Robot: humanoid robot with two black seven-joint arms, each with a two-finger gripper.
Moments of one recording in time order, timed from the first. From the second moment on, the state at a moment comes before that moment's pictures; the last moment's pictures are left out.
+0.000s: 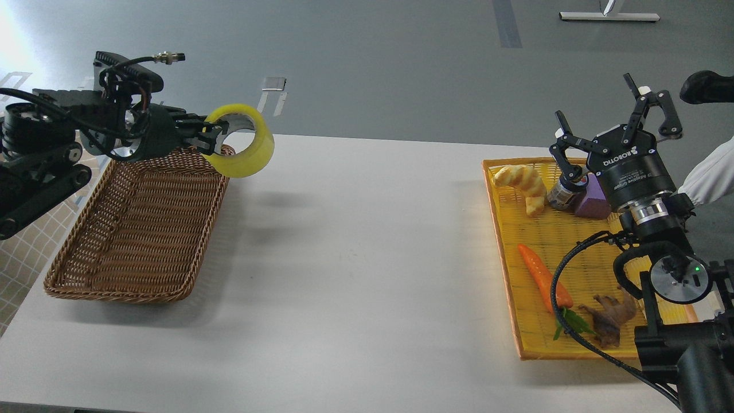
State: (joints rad) left arm -0.97 0.83 -0.40 -1.07 1.85 -0.35 -0.25; right arm 0.33 0.00 1.70 1.17 -0.47 0.49 -0.13
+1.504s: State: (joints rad) left arm -0.72 0.85 -0.40 -0.81 1.83 -0.27 -0.26; right arm 0.32 0.00 1.69 1.17 -0.47 0.49 -0.13
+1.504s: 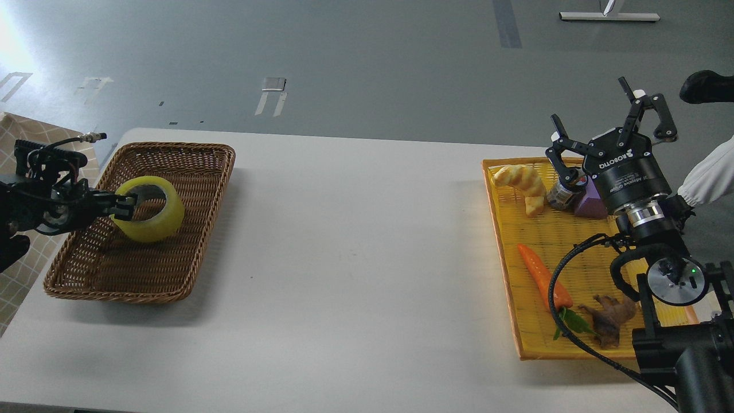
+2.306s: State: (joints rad) left arm -0.69 0.84 -0.39 -0.81 1.81 -0.26 -0.26; right arm 0.32 0.00 1.69 1.17 -0.47 0.49 -0.13
